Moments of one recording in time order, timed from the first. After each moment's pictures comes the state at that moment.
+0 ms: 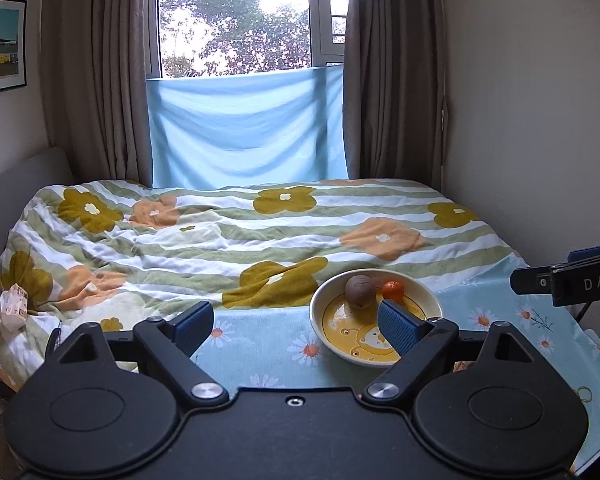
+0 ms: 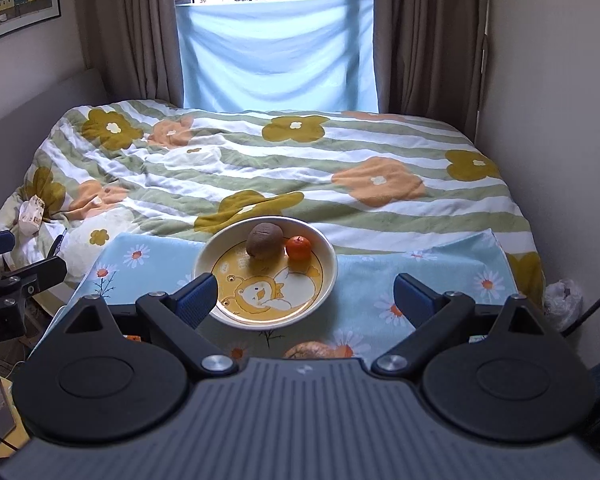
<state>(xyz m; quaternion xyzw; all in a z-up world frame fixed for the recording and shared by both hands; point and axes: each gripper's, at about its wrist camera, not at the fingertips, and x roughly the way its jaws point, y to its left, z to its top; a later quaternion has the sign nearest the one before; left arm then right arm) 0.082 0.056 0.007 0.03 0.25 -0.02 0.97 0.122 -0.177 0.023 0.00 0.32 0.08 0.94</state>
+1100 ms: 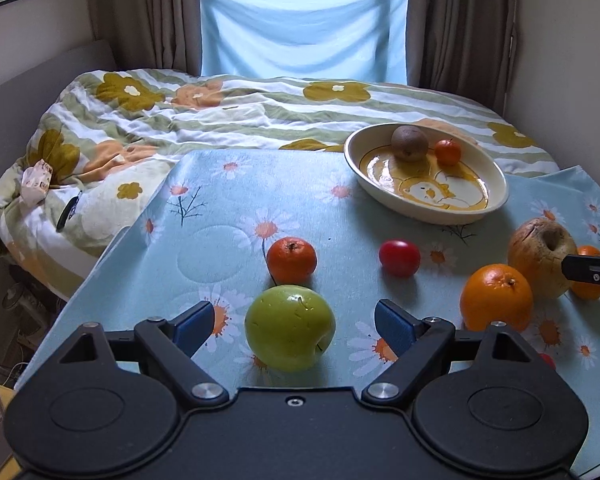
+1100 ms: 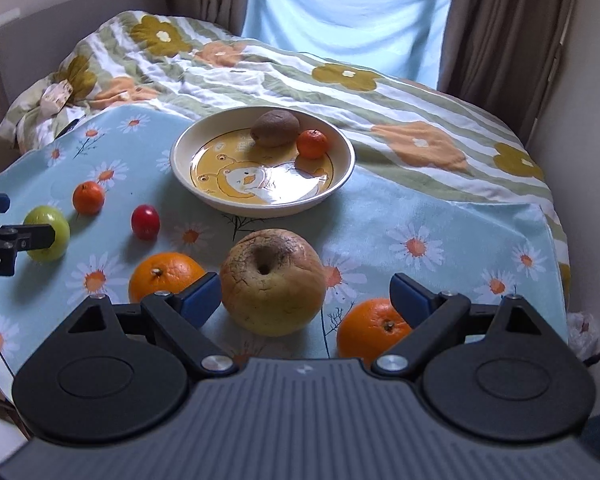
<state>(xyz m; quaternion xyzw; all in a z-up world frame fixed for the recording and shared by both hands) 0.081 0.038 -0.128 -0.01 0.38 0.08 0.92 0.137 -0.205 -0.112 -0.13 0.35 0.18 0.91</state>
